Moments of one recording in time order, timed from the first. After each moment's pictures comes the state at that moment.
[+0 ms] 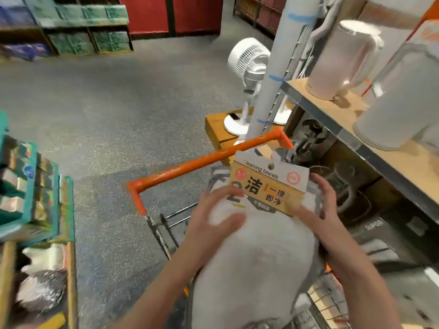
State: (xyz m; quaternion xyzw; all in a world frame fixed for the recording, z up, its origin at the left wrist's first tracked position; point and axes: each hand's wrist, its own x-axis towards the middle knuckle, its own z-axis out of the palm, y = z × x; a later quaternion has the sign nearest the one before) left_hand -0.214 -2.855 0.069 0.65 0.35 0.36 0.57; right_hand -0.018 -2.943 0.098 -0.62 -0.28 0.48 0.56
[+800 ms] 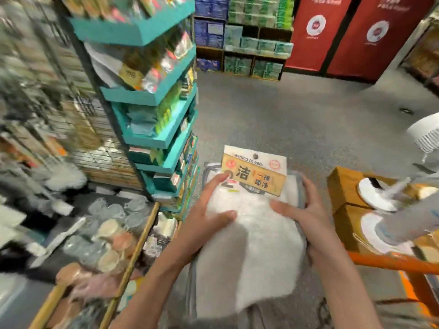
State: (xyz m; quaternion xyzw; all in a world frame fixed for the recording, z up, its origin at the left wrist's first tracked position) left_hand -0.587 -2.733 0.087 0.53 0.49 0.50 0.47; right_hand -0.387 -2.685 0.093 -0.49 -0.45 0.57 0.47
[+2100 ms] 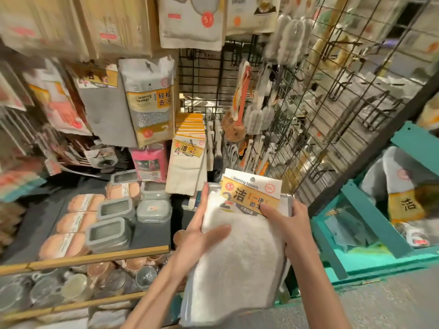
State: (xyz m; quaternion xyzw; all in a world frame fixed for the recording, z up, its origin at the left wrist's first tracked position) left_hand -0.838 -2.751 0.046 0.11 0.65 0.74 0.11; right_hand -0.833 -2.551 0.080 -0.25 -0.73 0.63 0.08
